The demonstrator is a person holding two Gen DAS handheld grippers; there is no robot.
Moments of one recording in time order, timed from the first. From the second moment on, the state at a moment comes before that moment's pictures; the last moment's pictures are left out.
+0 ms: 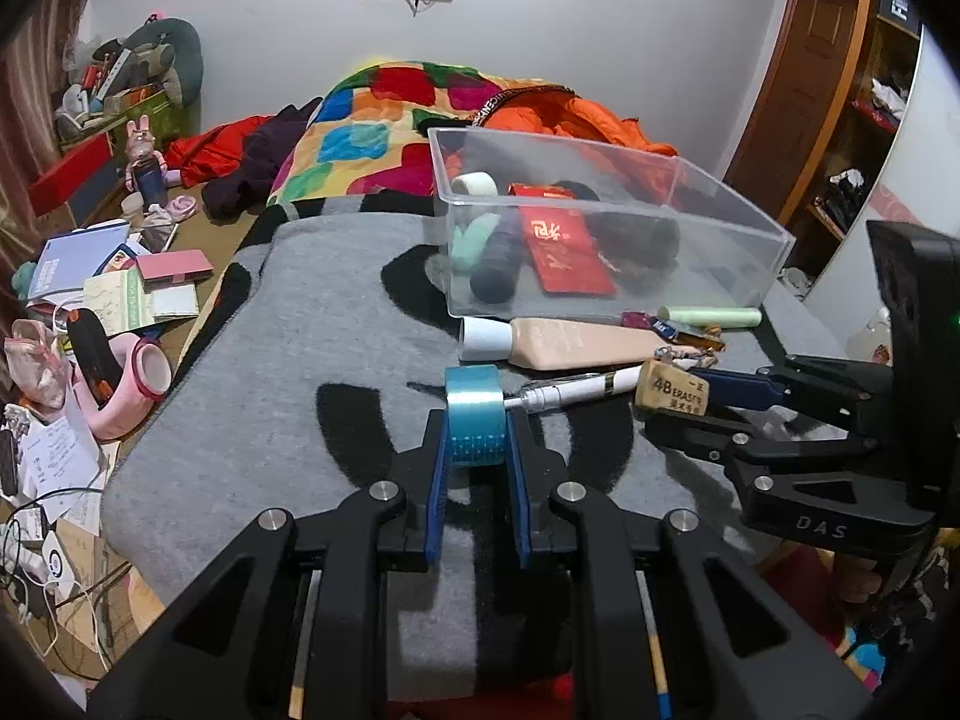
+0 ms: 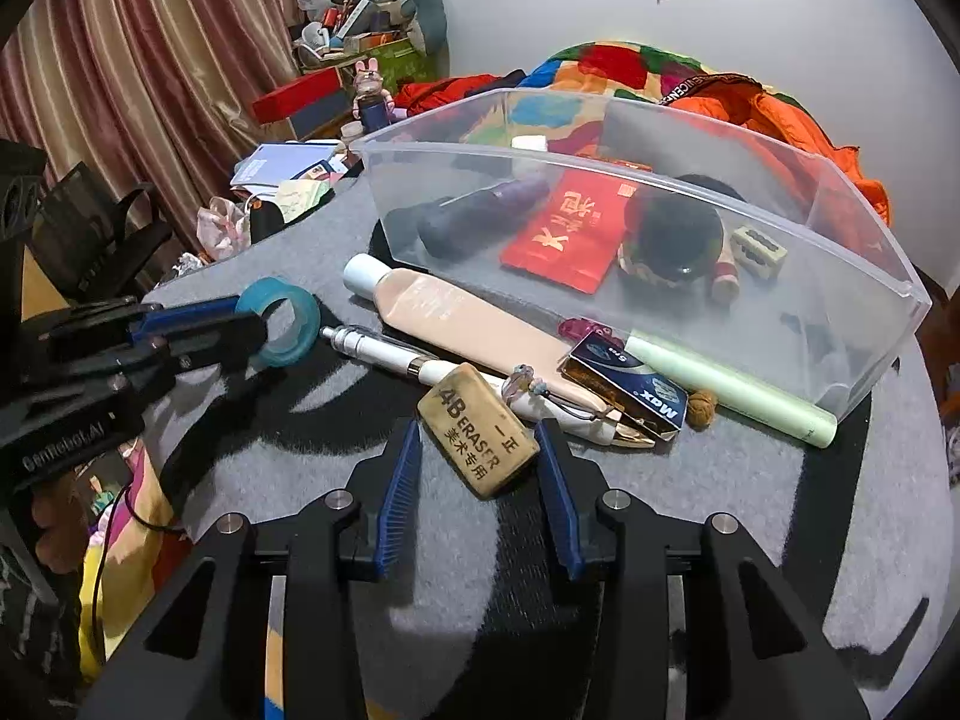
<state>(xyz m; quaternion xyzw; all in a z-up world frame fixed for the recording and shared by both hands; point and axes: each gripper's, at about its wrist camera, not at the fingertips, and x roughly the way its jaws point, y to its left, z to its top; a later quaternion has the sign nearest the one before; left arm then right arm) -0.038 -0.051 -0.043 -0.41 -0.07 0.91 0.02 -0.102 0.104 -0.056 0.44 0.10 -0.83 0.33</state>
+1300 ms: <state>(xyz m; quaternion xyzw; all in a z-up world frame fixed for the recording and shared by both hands) -0.073 -0.028 0.030 -0.32 -0.07 0.95 0.04 -0.136 0.173 0.034 0.33 0.01 -0.90 0.27</state>
